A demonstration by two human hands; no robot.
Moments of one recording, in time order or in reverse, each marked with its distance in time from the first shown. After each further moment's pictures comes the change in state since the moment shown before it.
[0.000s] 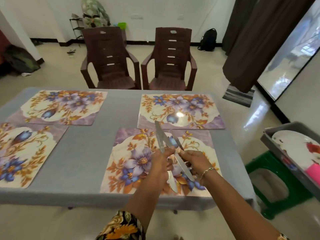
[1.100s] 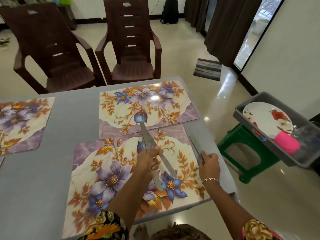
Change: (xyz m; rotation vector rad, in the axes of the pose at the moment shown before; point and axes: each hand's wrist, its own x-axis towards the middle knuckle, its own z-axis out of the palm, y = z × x) left_hand 0.088 -0.016 0.044 0.223 -0.087 -0.146; right_hand 0.079 0.090 -0.105 -0.771 0.664 0.015
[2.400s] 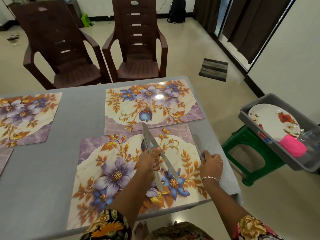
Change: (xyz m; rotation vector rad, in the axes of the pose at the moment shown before) left_hand 0.008 -0.009 -0.015 0.097 0.068 -0.030; right_hand -0.001 -0.007 0.005 -0.095 0.043 0.029
